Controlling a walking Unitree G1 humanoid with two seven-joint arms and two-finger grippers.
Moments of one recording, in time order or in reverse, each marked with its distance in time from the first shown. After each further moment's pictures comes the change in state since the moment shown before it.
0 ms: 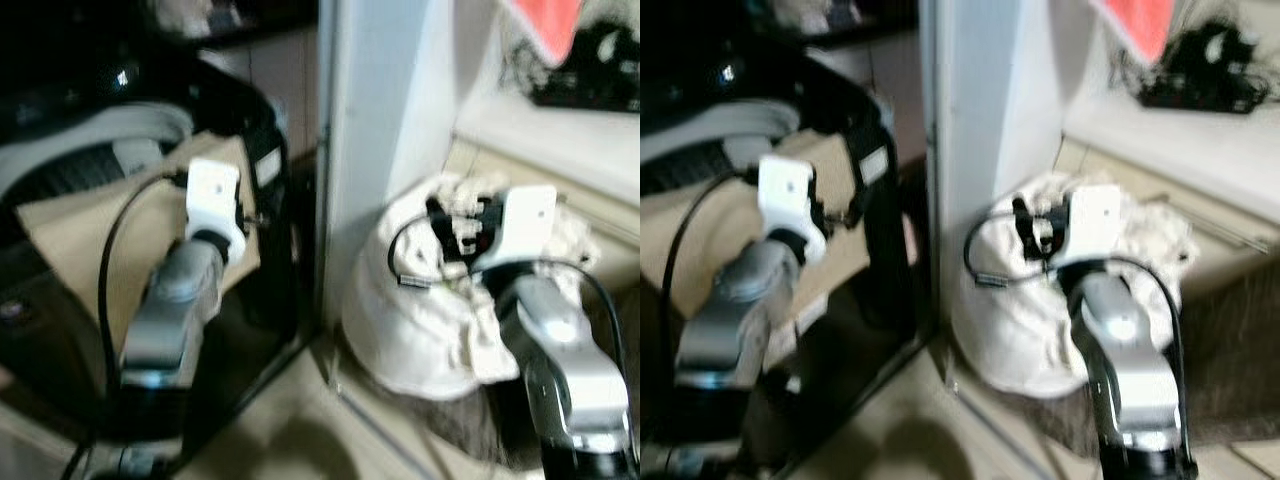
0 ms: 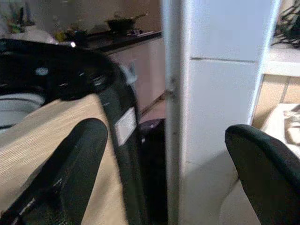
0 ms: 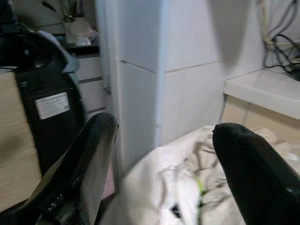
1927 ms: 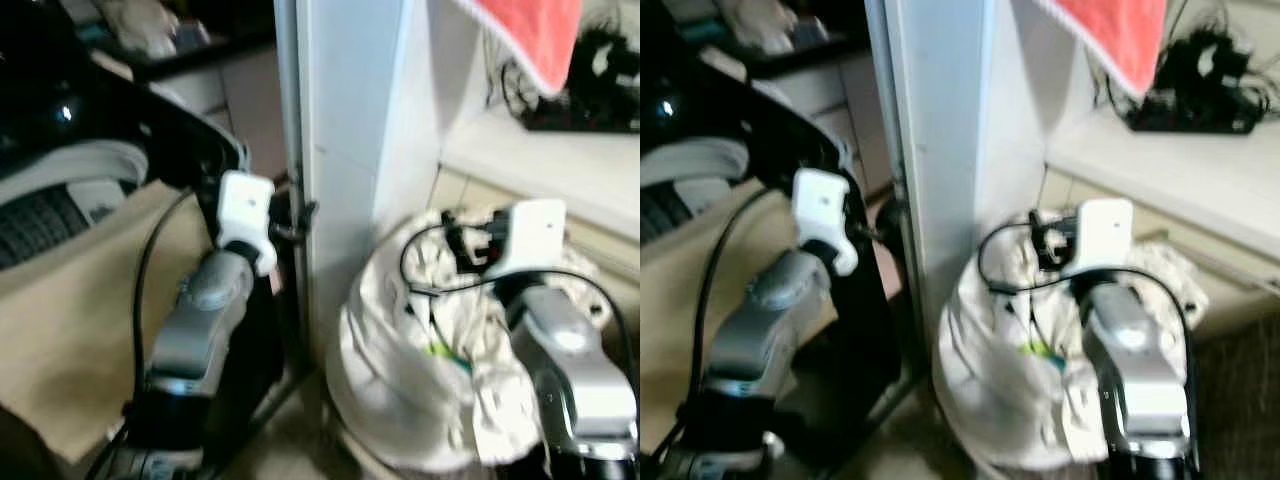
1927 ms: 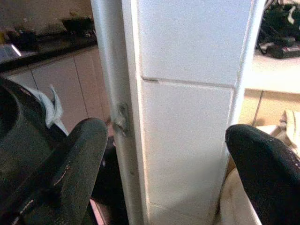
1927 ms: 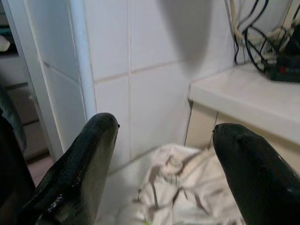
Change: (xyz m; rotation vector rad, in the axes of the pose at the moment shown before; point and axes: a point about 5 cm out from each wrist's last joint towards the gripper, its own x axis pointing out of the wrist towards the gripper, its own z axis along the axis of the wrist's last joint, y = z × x) left arm 0.000 -0.025 -0.007 -0.022 0.016 -0.094; right arm -0.005 -0.009 -0.011 -0.027 0.054 -0.048
